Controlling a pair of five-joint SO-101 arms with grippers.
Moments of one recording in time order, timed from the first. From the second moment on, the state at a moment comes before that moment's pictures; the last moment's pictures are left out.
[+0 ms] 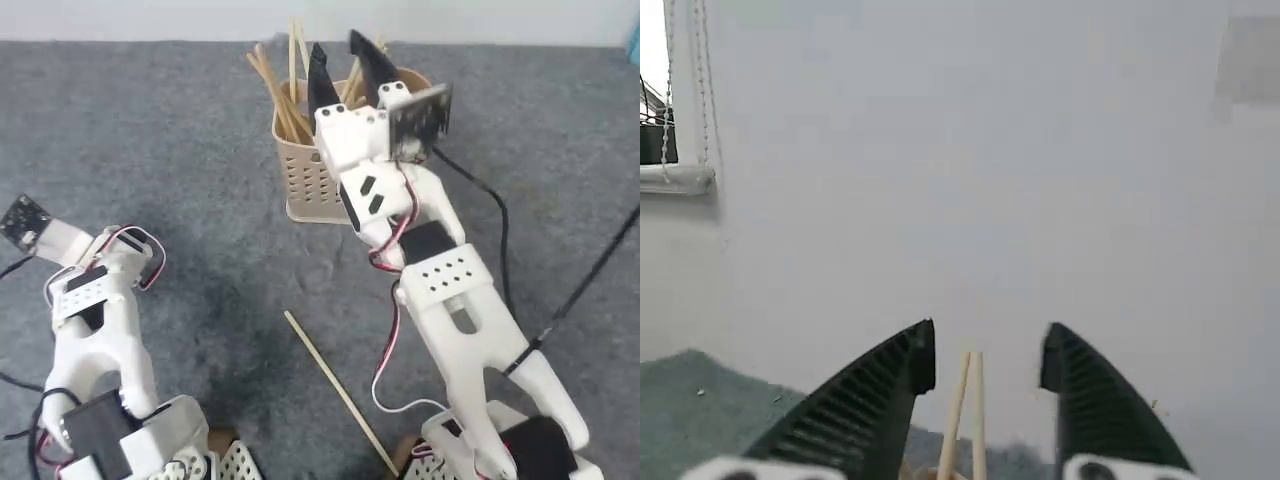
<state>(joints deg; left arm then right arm) -33.6 -13.1 58.8 24.8 35.5 -28.3 -22.4 31.0 -7.4 -5.7</state>
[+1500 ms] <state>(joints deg) -33.6 -13.1 58.8 24.8 35.5 -53.5 -19.5 60.9 32.0 -4.7</state>
